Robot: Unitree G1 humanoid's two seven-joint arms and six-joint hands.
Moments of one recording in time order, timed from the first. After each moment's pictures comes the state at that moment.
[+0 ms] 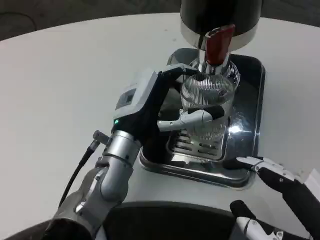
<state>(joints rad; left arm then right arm) -0.81 0.22 -0.26 0.80 0.52 -0.51 0.35 0.51 -0.30 -0.05 -0.97 -0.44 0.07 0.33</state>
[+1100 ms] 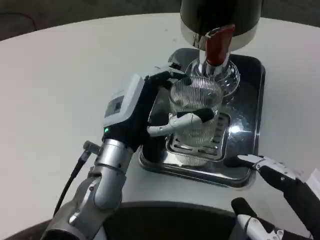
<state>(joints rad) -0.75 0.24 -0.25 0.76 0.53 -0.52 0.41 0.51 -0.29 -0.05 -0.96 -0.44 0.05 0.31</state>
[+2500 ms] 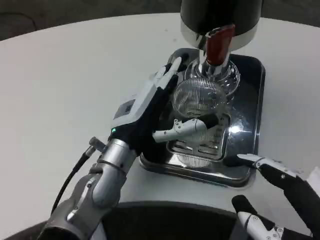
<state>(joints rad) -0.75 0.26 -0.25 0.75 0.50 -0.51 0.22 0.49 -0.28 -0.05 -0.95 -0.43 0.05 0.31</state>
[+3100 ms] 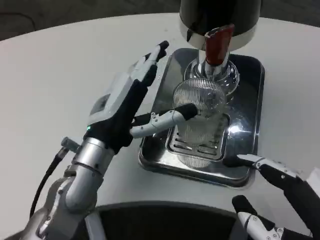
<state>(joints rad) -0.60 0.33 -0.16 0.44 0.44 -0.43 0.13 0.50 -0.28 -0.04 -0.95 -0.43 0.05 0.30</state>
